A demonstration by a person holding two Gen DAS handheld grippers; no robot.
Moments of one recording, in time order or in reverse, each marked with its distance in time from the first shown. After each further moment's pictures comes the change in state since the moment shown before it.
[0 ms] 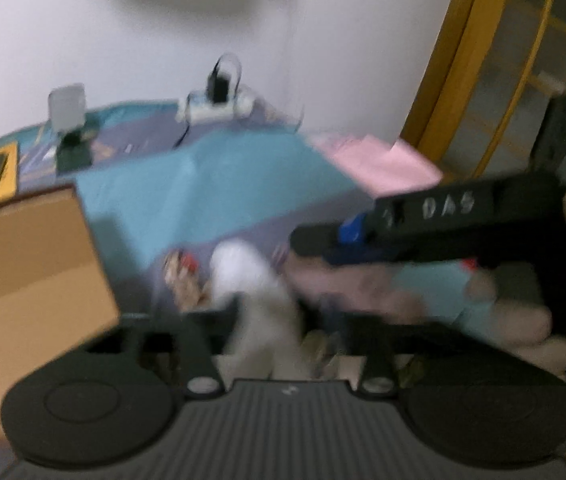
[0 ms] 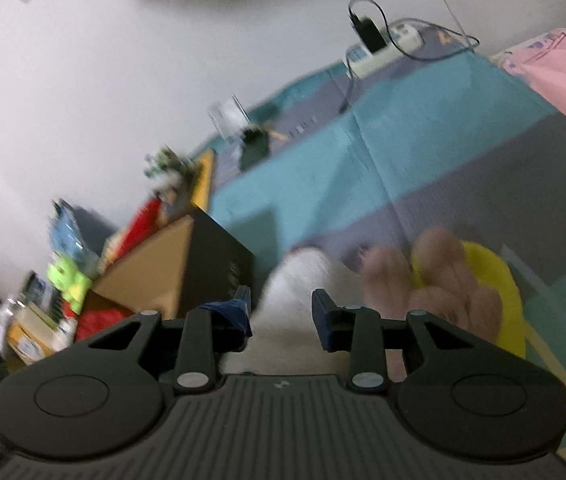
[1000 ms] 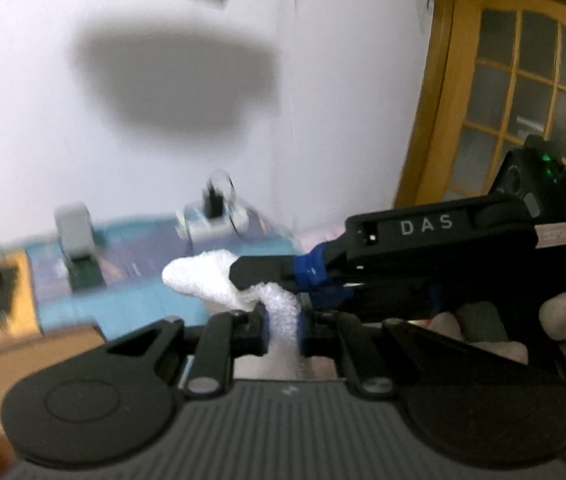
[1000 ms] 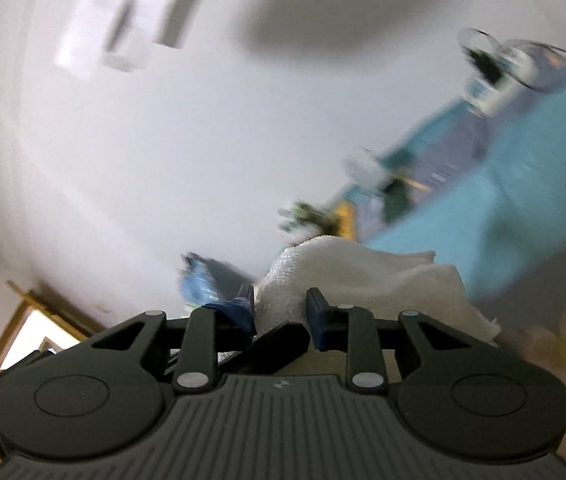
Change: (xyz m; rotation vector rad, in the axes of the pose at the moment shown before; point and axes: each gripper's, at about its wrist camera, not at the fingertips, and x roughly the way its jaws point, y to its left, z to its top) left arm -0.072 0.002 0.067 0.090 -0.317 -0.011; right arm -0.018 0.052 0.047 0.066 -0.105 0.400
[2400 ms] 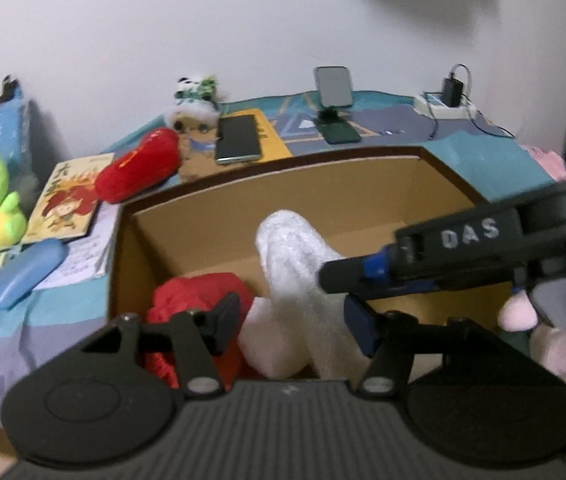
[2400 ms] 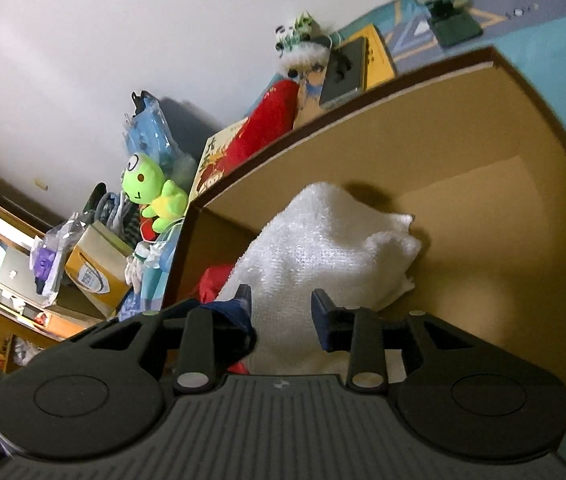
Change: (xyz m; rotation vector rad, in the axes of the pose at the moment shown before) left arm -0.079 0.173 -0.103 -0.179 0.341 0.497; right arm 0.210 0.054 -0.116 -0.089 0.392 -0.164
